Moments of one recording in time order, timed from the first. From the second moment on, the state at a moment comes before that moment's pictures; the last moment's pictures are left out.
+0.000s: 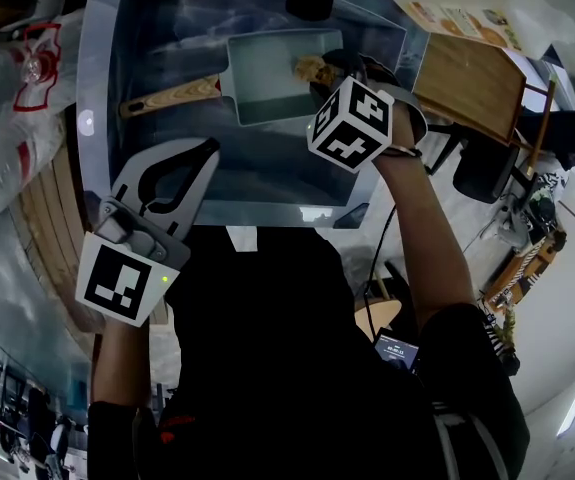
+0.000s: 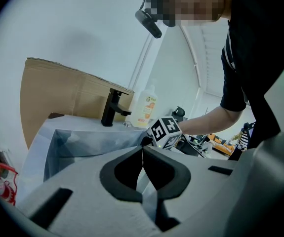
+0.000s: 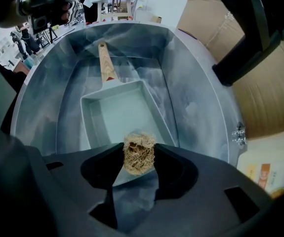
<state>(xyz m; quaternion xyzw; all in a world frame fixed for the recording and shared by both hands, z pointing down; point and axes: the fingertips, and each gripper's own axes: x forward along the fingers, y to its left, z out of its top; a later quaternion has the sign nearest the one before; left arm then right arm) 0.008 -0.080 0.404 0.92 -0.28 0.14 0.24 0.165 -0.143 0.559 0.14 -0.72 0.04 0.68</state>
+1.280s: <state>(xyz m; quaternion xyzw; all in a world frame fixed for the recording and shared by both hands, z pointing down) -0.066 -0.048 0.396 0.91 -0.31 0.13 0.23 0.073 -0.086 0.555 0.10 -0.74 0.05 0.66</state>
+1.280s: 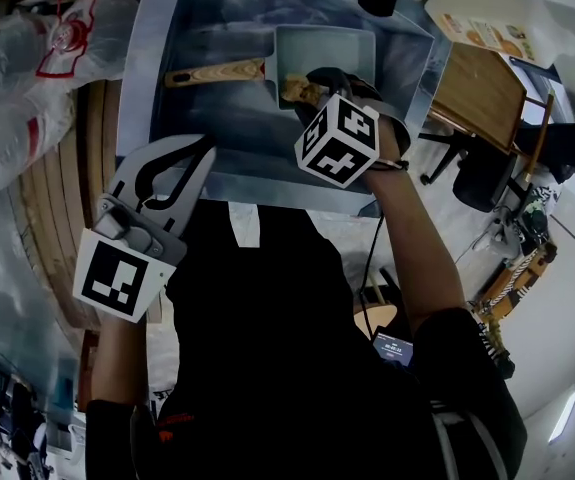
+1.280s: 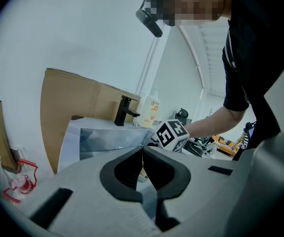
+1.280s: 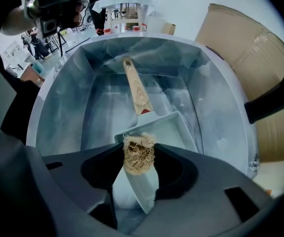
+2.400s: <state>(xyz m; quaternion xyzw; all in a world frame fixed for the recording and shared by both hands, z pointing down) -0.004 -0.059 0.390 0.92 -0.29 0.14 0.22 0.169 -0.091 0.559 0.09 -0.69 0.03 0.72</state>
